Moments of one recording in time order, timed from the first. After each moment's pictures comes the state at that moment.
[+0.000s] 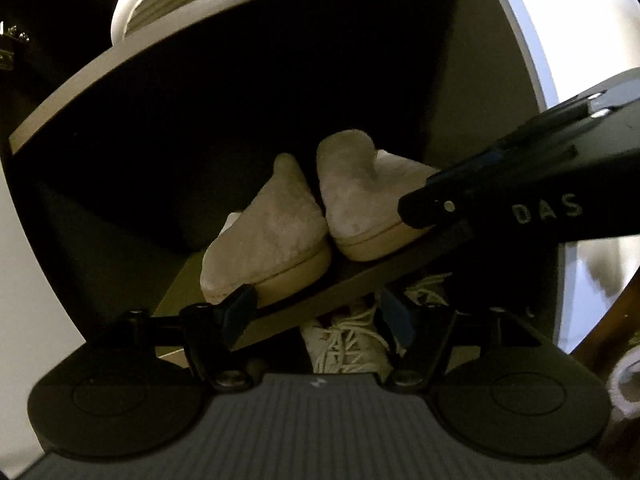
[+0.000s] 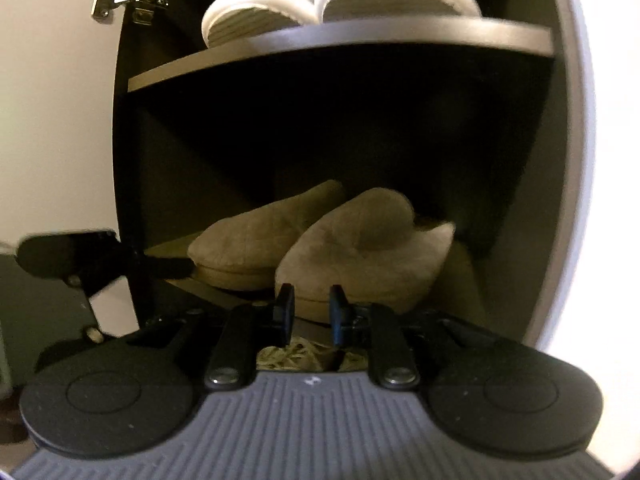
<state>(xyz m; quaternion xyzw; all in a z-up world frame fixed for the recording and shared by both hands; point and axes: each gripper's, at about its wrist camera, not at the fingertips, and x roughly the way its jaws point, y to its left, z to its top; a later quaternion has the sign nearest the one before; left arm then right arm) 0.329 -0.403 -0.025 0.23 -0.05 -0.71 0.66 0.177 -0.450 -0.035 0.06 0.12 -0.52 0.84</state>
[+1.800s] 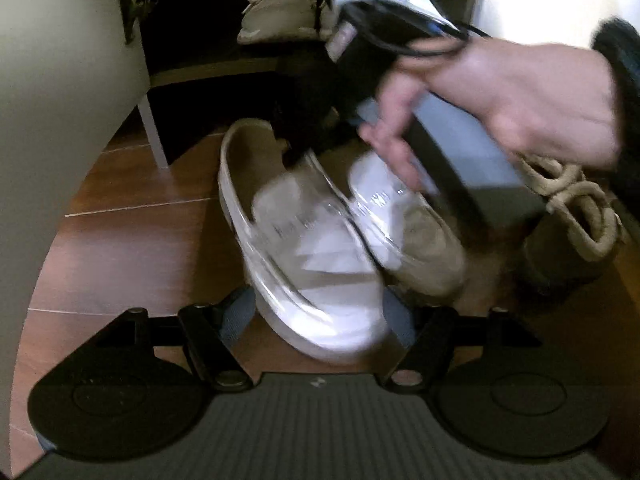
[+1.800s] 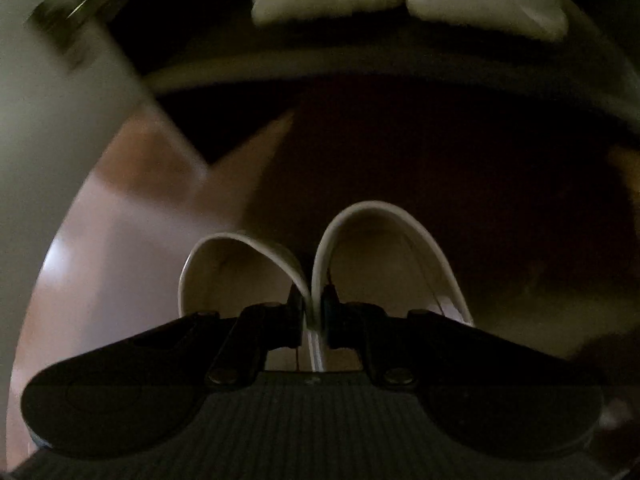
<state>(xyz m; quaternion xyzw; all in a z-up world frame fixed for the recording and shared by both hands) 0.341 -0.248 -0.224 0.28 0.30 -0.69 0.60 0.266 -0.504 -0.275 0.38 0.33 -0.46 0.73</state>
